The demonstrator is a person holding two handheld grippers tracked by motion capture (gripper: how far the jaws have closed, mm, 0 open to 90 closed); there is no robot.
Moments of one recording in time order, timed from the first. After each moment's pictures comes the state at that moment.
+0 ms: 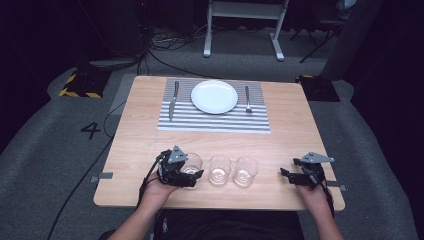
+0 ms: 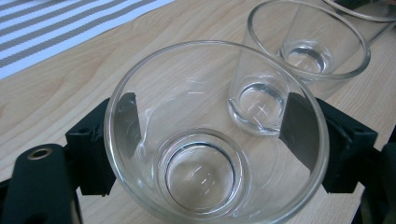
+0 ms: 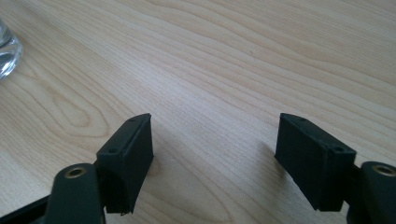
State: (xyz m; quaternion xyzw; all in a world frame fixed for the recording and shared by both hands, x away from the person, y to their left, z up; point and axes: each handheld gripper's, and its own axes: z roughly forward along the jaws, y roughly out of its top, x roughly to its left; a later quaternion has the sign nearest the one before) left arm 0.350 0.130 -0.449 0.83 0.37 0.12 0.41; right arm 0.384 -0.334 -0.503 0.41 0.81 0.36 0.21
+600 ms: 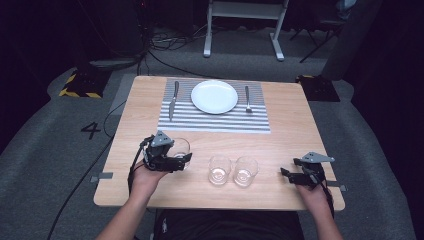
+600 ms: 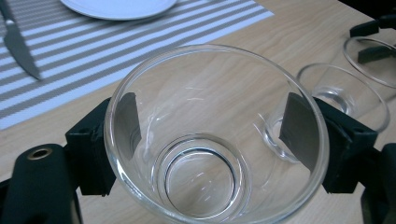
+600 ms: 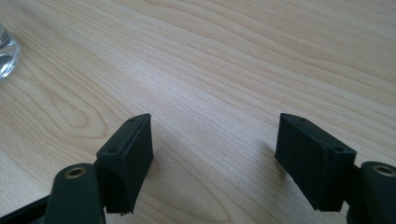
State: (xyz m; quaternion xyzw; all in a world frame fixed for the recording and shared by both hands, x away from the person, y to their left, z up) left arm 0.371 0.164 -0.413 0.79 0.41 0.15 0.43; right arm 0.385 -0.334 -0.503 0.41 0.81 0.36 0.21
